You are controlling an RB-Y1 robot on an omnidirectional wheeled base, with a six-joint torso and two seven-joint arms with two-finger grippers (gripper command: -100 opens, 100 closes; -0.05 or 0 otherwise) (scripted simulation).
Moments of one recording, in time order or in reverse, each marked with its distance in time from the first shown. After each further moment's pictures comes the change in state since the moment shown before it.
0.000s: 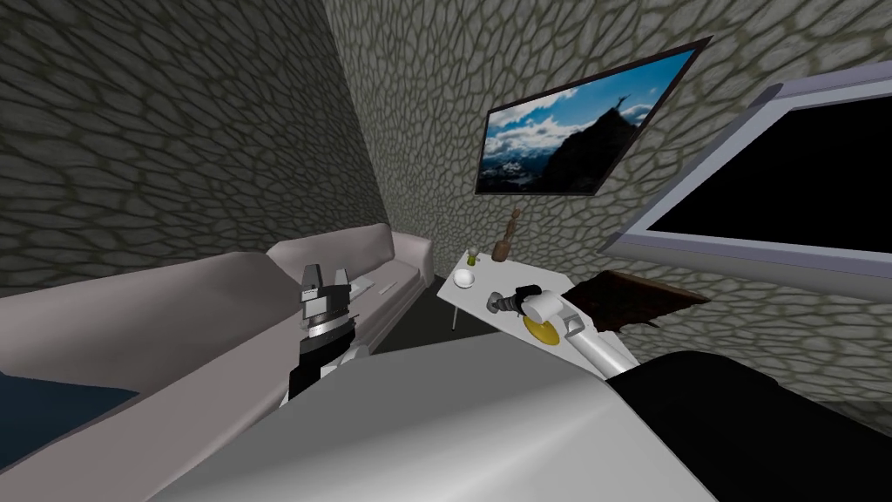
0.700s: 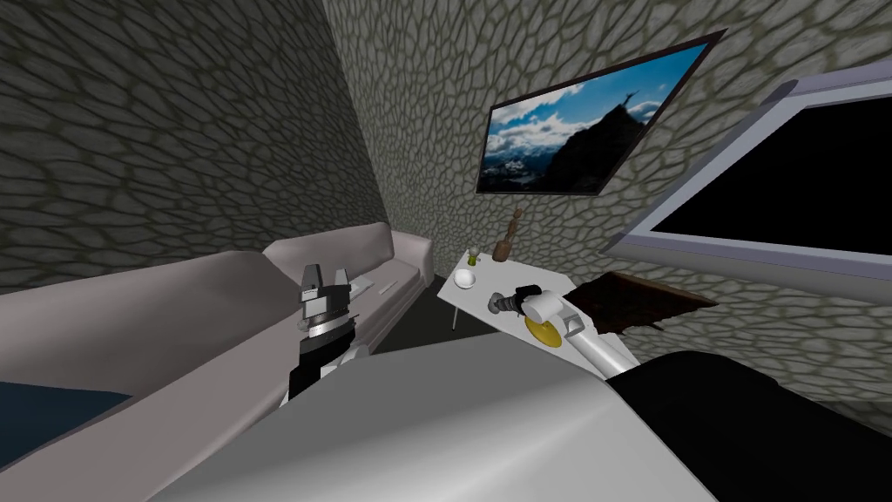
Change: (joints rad) left arm 0.000 0.000 0.000 0.000 0.000 0.000 0.000; right arm 0.000 0.000 0.001 0.001 -0.001 -0.003 0.003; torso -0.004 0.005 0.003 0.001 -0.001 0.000
